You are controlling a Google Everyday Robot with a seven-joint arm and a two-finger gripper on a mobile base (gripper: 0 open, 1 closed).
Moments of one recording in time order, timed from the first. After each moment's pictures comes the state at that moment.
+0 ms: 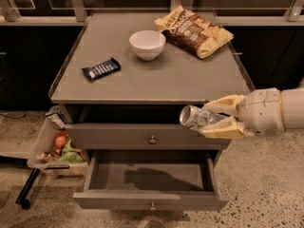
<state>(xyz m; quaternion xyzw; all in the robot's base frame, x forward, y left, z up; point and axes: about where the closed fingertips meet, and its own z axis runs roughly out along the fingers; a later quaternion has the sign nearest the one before) 0.452 -0.151 0.862 -0.57 0.66 0.18 0.46</state>
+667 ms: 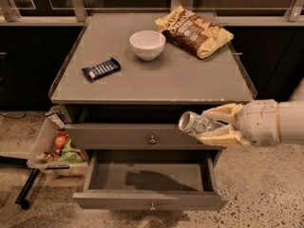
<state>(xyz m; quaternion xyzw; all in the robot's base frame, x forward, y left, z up) 0.448 -0.149 0.842 -0.55 0.66 0.19 0.47</state>
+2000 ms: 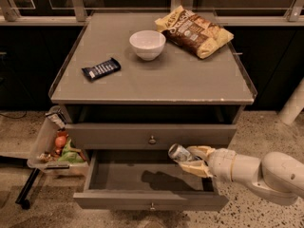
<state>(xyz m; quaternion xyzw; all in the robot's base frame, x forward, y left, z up) 0.485 -0.144 0.625 -0.43 0.72 0.23 0.49</state>
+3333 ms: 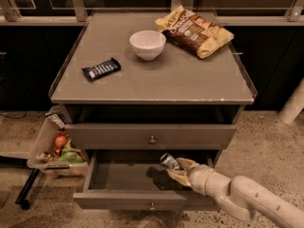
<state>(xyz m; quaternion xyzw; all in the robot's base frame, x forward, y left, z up) 0.523 -0.120 0.493 -0.35 0.75 0.21 0.52</state>
